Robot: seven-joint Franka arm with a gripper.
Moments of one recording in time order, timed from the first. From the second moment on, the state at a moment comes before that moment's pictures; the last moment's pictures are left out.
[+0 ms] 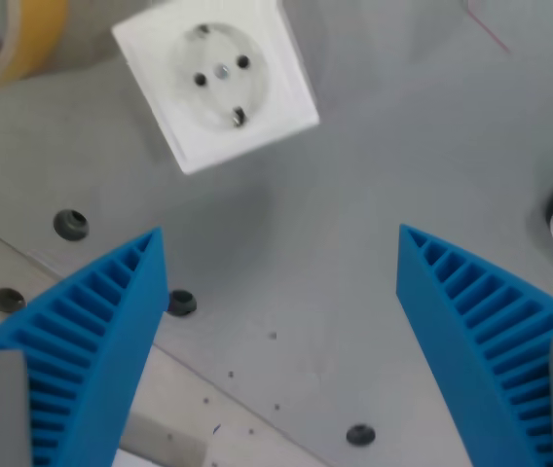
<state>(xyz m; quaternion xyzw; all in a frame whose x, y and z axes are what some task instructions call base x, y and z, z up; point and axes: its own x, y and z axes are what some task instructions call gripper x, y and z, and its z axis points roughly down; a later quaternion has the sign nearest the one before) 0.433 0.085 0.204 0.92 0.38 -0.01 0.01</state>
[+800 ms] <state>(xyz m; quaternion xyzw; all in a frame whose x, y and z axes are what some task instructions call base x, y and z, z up) 0.442 0.119 0.176 0.88 0.47 0.01 0.01</state>
